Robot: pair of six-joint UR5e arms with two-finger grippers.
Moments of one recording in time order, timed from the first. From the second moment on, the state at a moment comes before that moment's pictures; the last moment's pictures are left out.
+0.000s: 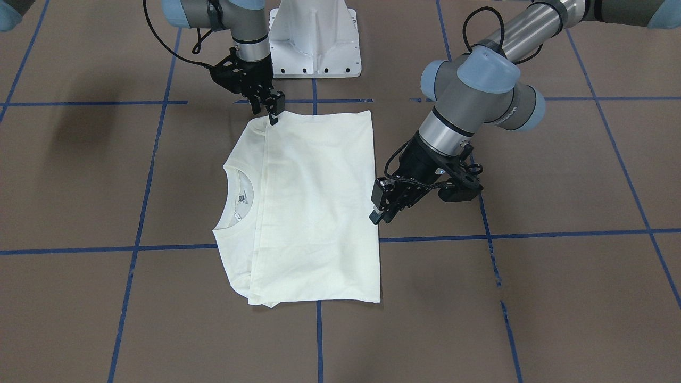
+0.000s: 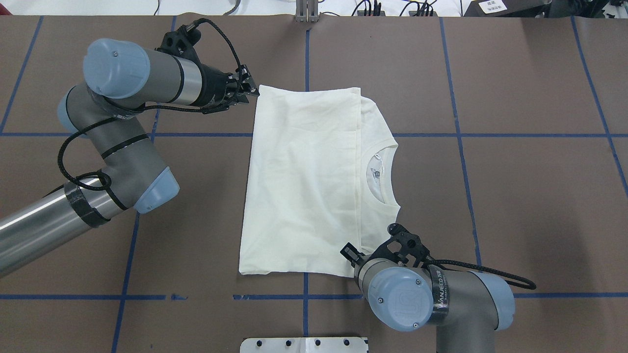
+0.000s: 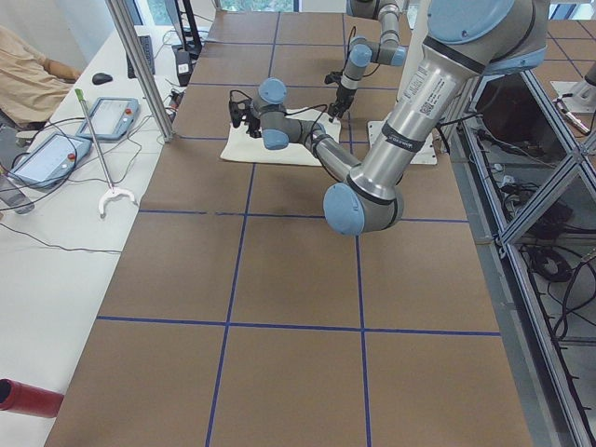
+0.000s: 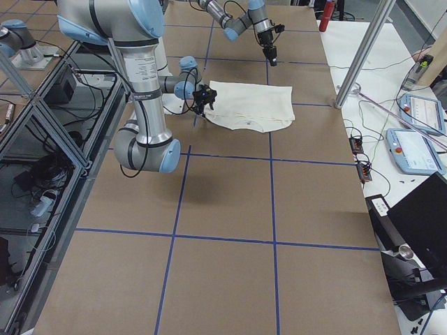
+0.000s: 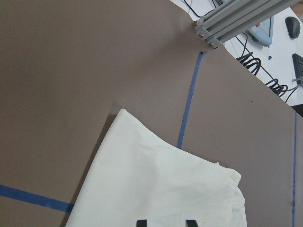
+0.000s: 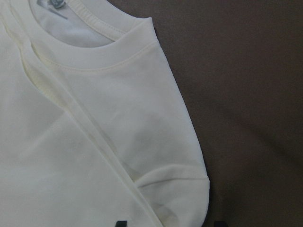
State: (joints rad) left arm -0.75 -2.18 -1.51 -2.34 -1.87 -1.66; right arm 0.15 -1.19 1.93 -1.50 1.42 2.22
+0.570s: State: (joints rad) left arm -0.75 -2.15 -1.54 -2.34 -1.87 -1.66; right arm 0.15 -1.18 1.90 -1.50 1.45 2.20
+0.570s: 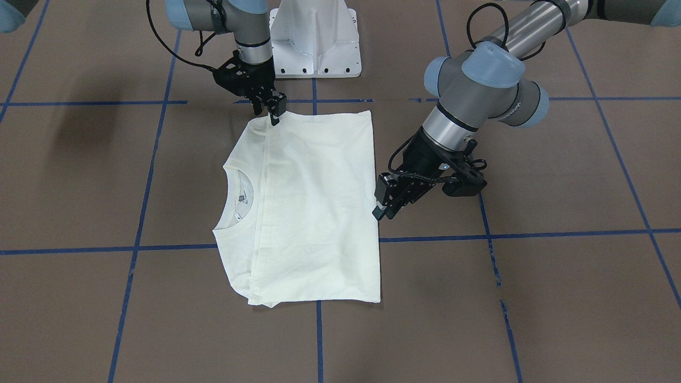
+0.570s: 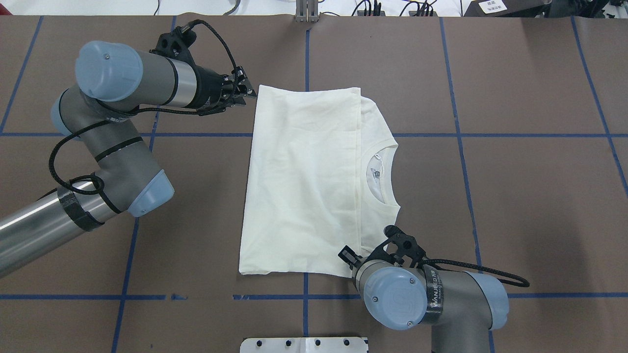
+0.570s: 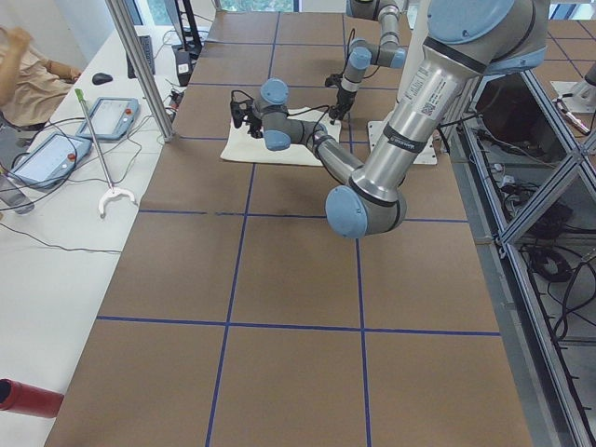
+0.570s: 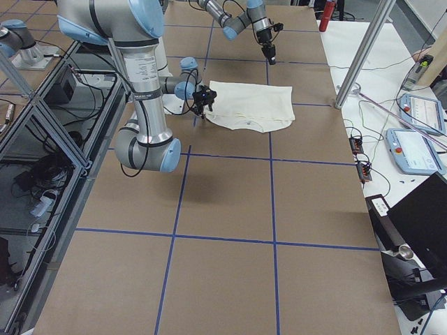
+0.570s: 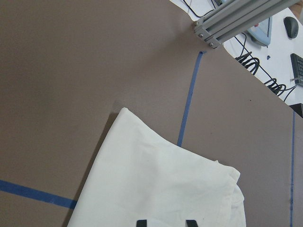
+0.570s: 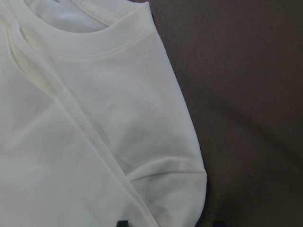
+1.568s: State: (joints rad) left arm -0.75 -2.12 -1.60 -2.31 -1.87 -1.66; right arm 0.16 -1.18 1.92 -1.50 1.49 2.20
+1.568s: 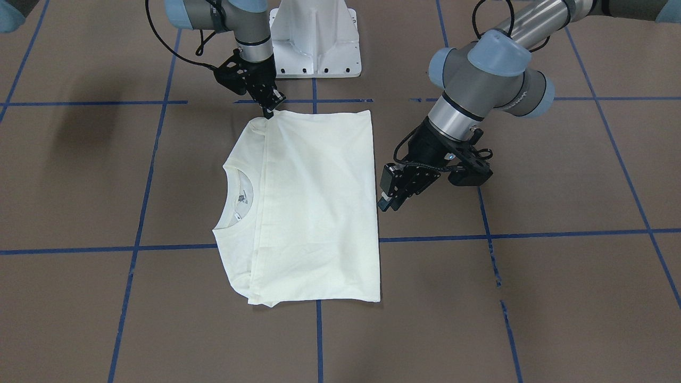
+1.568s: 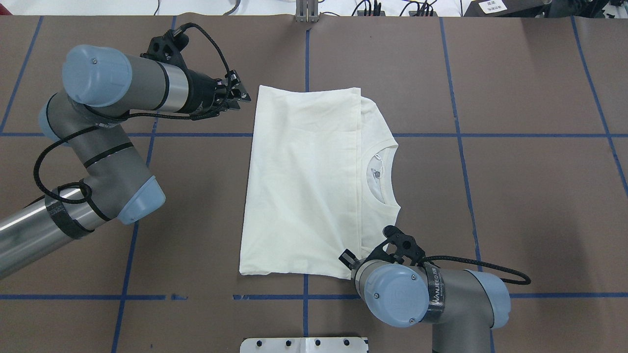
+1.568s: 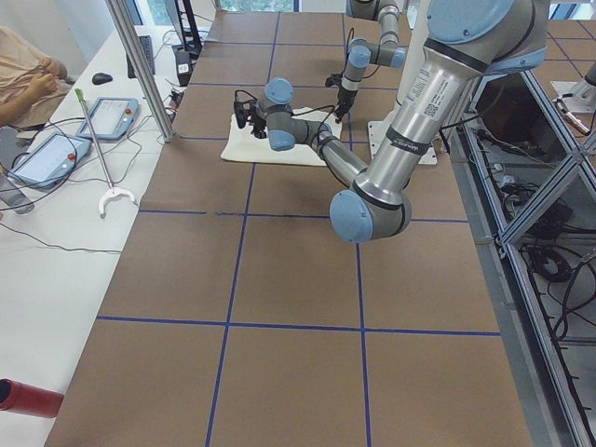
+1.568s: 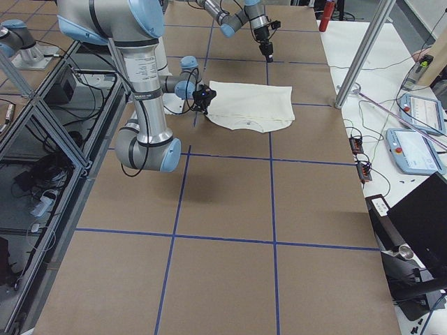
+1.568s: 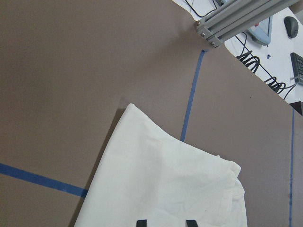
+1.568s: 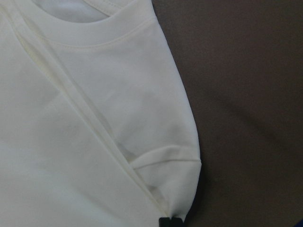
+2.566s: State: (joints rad) left arm -0.31 -1.88 -1.93 -2.06 -1.43 -2.07; right arm 0.18 -1.21 2.01 -1.52 1.51 2.20
